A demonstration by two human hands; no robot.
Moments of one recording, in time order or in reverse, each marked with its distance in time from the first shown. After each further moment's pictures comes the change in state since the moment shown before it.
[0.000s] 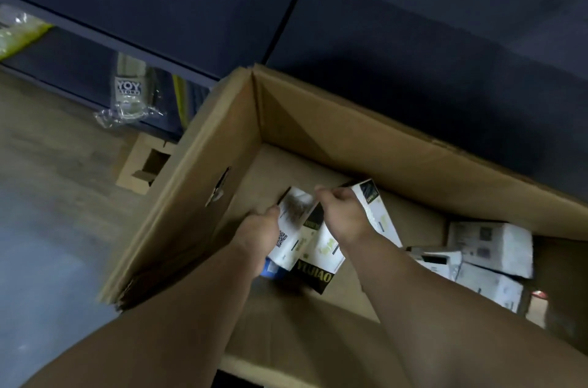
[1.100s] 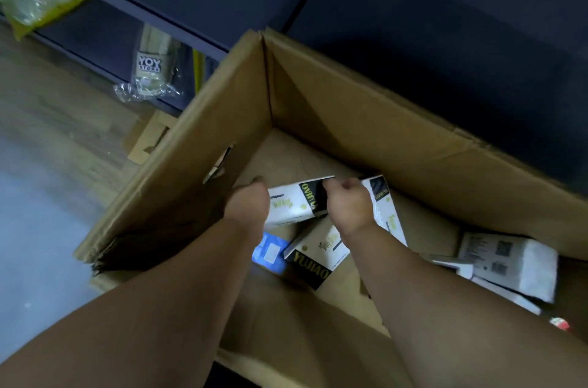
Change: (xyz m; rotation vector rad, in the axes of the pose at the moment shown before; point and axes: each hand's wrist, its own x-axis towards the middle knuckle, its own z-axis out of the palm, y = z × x) left_hand 0.000 0.011 0.010 -0.282 0.165 0.096; right_hand 0.022 0.010 -0.001 -0.062 0.074 -0.057
